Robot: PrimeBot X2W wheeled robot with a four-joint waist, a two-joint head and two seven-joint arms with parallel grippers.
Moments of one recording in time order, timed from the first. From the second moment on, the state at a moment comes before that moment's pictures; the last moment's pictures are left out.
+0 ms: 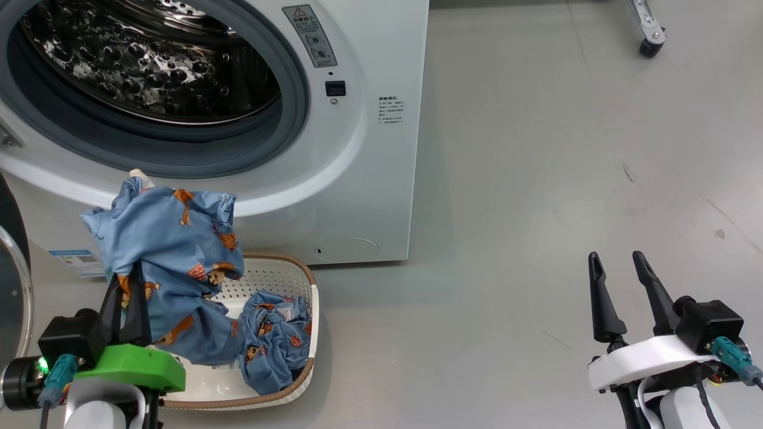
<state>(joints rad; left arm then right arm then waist) -0.09 0.05 0.10 0.25 -0.17 -0.11 -0.25 -0.03 -0.06 0.07 0.21 0.25 0.12 -0.26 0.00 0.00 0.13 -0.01</state>
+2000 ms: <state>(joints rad) 0.02 0.04 0.09 0.15 -0.18 -0.12 -0.25 0.01 -0.06 0.07 0.20 0.25 0.12 -0.26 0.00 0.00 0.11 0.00</state>
